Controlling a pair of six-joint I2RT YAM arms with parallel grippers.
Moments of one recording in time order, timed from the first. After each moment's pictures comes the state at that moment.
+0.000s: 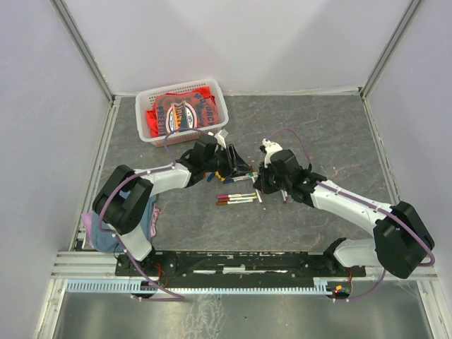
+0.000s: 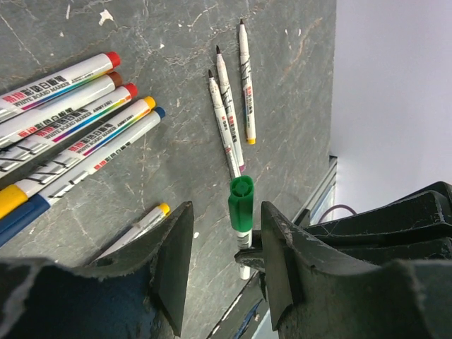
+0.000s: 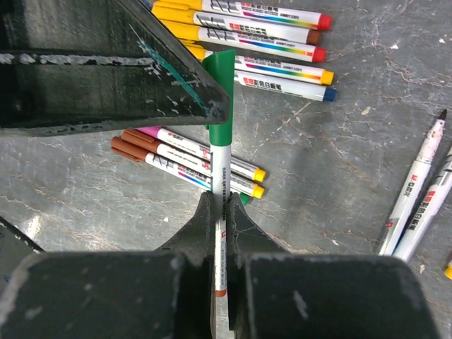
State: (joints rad) left arm -0.61 1.71 0.92 0.23 0.45 -0.92; right arm 0.68 1.30 0.74 -0.15 -0.06 0.39
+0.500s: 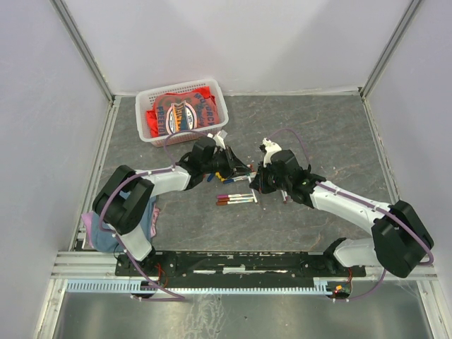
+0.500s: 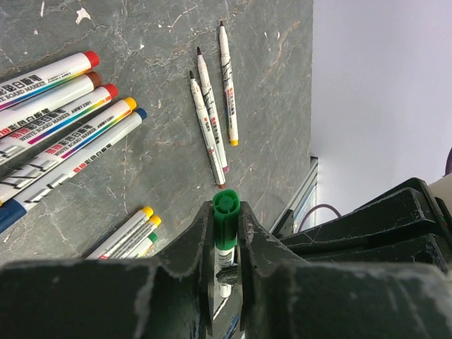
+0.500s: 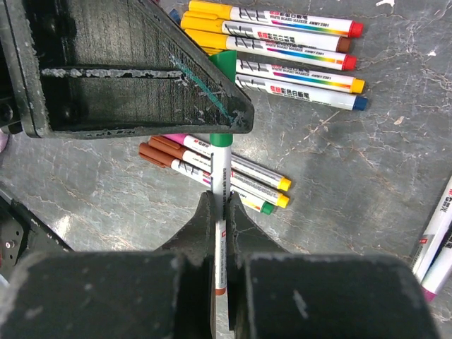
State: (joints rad) left arm -0.61 1.71 0.88 0.35 0.48 -0.98; right arm 0.68 1.31 0.72 -0.07 -0.12 0.44
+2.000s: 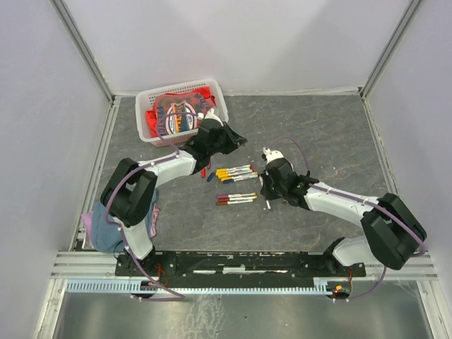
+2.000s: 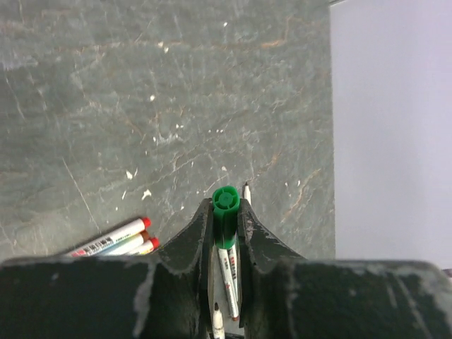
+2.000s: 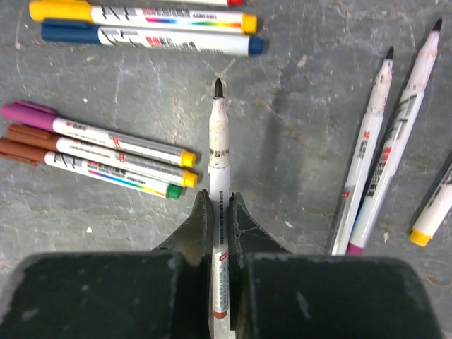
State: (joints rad) left arm -0.61 1.80 1.13 0.24 0.07 -0.96; right arm 0.70 1.39 0.69 -0.14 0.15 0.41
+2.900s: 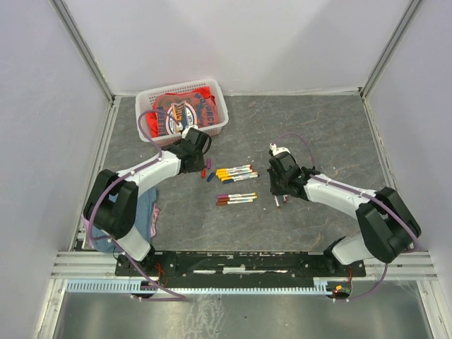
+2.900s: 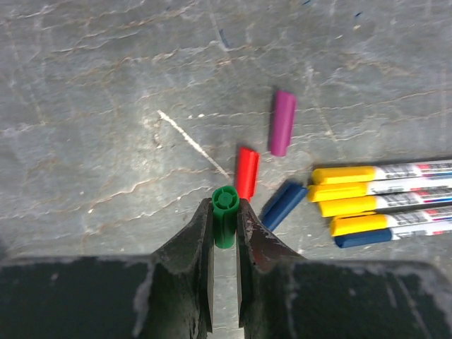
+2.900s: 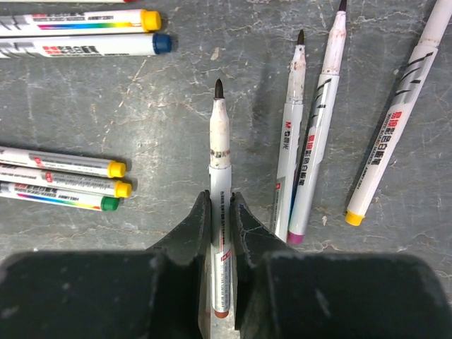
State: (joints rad) left arm -0.51 1.64 1.07 -0.41 -0.29 -0.56; right arm 0.61 1.43 0.74 -0.28 0.16 0.40
